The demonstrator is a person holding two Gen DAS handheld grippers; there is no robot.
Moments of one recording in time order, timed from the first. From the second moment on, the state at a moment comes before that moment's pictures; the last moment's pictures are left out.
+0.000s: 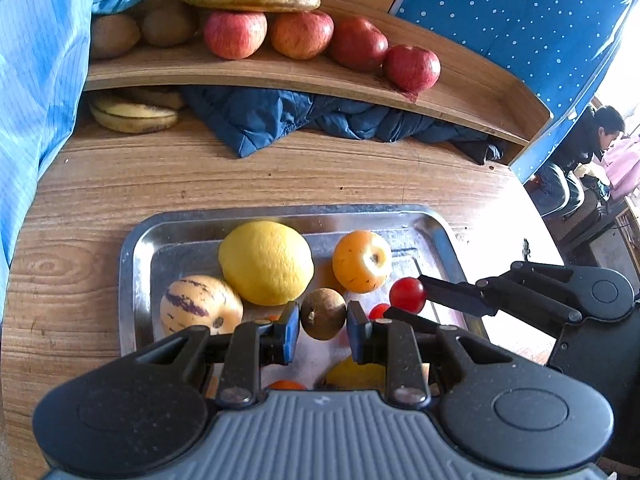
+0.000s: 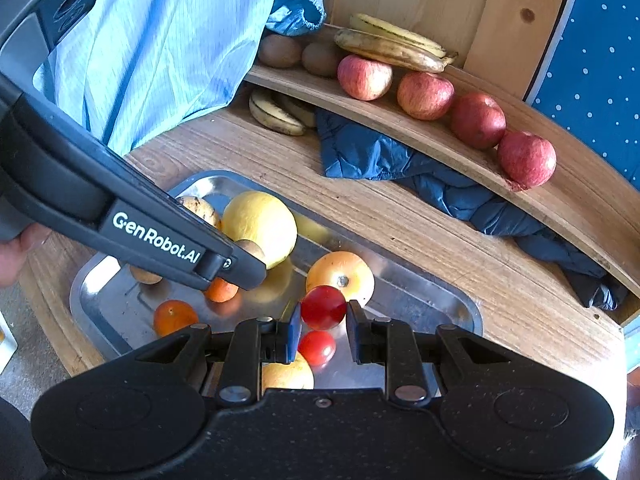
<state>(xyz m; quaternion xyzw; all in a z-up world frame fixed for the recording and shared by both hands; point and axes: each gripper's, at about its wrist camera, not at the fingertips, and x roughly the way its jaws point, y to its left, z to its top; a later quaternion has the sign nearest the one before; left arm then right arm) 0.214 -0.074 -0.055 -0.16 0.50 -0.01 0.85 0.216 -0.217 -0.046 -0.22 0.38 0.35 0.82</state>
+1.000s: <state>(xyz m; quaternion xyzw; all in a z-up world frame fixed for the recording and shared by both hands) 0.214 -0.073 -0.057 -0.17 0.51 0.00 0.84 0.208 -0.217 -0.044 -0.22 0.38 0.36 0.82</state>
